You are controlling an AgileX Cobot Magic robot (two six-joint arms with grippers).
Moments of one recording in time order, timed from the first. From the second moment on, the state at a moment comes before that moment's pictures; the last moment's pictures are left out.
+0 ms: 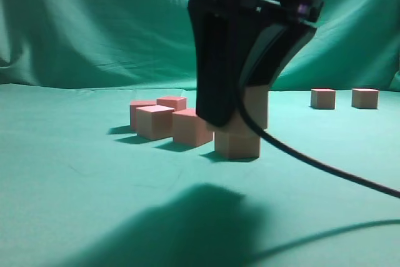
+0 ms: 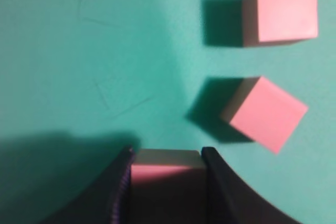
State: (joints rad) left arm -0.01 -0.01 0.02 -0.06 0.35 -0.02; right arm 0.93 1.64 -0.96 0.03 0.65 -0.11
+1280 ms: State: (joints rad) left arm -0.01 -0.01 0.02 -0.06 0.35 -0.02; right arm 0.93 1.74 -0.96 -0.06 0.56 -0.09
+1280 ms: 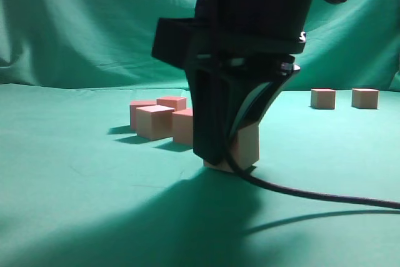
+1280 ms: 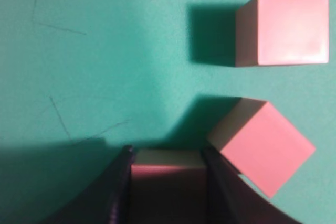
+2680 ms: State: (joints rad) left arm -0.01 -0.01 0.02 -0.06 0.35 -0.02; right arm 0.93 1.74 -1.25 -0.21 1.08 -0.01
